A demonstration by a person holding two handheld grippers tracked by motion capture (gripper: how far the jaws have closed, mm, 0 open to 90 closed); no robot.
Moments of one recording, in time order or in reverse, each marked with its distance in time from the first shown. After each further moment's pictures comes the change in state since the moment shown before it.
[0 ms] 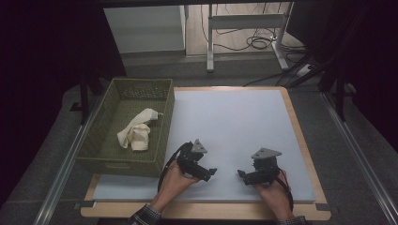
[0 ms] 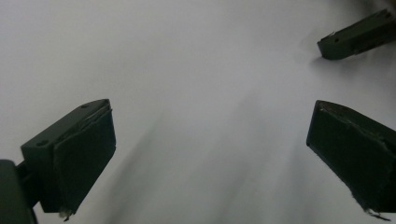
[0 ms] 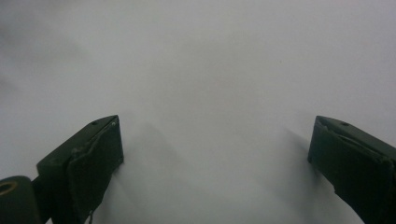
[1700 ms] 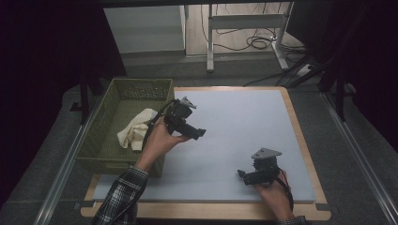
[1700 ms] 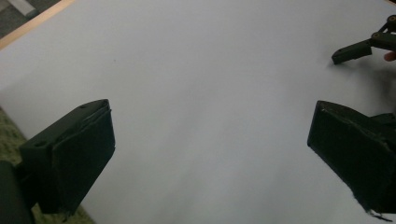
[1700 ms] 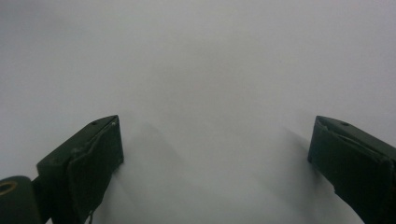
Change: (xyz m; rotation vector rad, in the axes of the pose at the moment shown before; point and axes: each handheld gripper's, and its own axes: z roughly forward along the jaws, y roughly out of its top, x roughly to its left) left arm 0.072 0.088 -0.078 0.042 0.090 -0.034; right arm 0.000 0.000 0.000 -0.003 0.001 -0.001
